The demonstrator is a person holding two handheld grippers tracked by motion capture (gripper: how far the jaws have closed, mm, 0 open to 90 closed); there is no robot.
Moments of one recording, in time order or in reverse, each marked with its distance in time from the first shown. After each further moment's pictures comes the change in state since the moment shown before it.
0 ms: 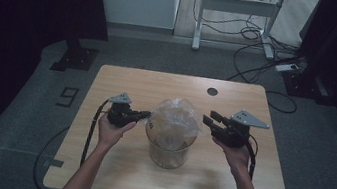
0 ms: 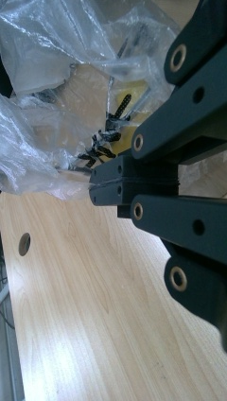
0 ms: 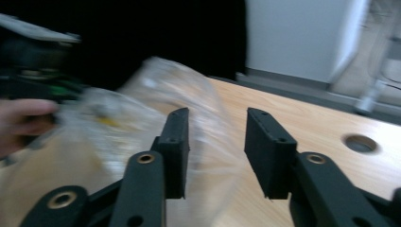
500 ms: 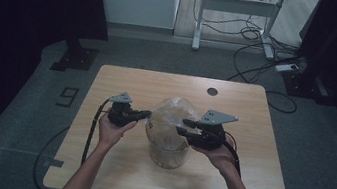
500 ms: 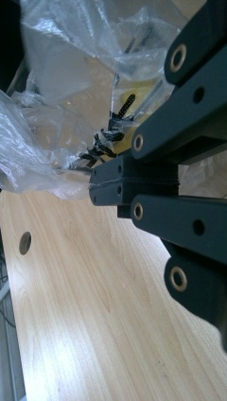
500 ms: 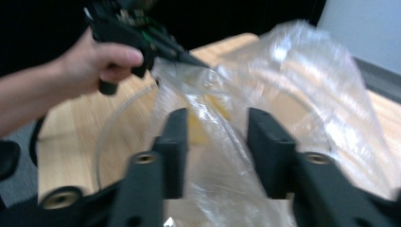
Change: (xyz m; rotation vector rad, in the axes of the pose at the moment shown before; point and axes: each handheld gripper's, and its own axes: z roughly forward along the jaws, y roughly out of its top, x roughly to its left) left arm -0.001 0.002 0.001 0.004 0.007 0.001; right arm 0.055 0.012 0.033 0.202 0.218 -0.171
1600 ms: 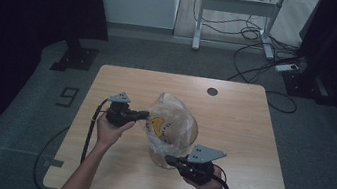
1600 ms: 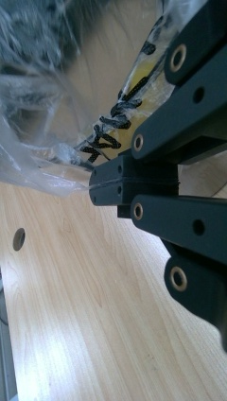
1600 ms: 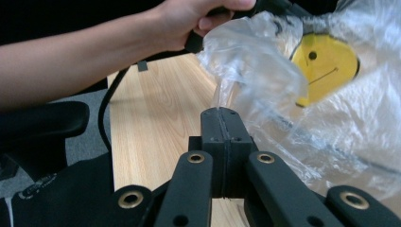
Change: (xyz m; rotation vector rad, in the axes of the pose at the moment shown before) left arm 0.003 -0.002 -0.004 0.018 0.006 -0.017; right arm 0.062 -0.062 0.003 -0.036 0.173 -0.070
